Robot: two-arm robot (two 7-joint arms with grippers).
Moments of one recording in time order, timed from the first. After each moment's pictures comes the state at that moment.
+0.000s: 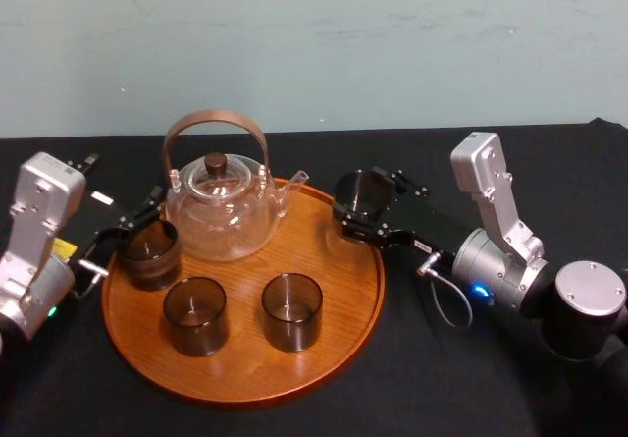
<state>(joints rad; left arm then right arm) -0.20 0.60 0.45 -1.41 -0.25 -0.12 0.03 0.35 0.30 -0.42 -1.17 0.28 -0.14 0.51</state>
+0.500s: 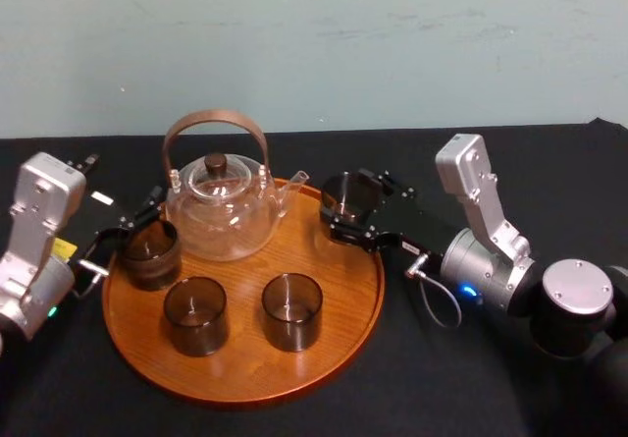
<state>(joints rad) -0.20 0.60 0.45 -1.41 -0.25 -0.12 0.03 0.37 0.29 -0.44 -1.15 0.27 -0.16 0.52</state>
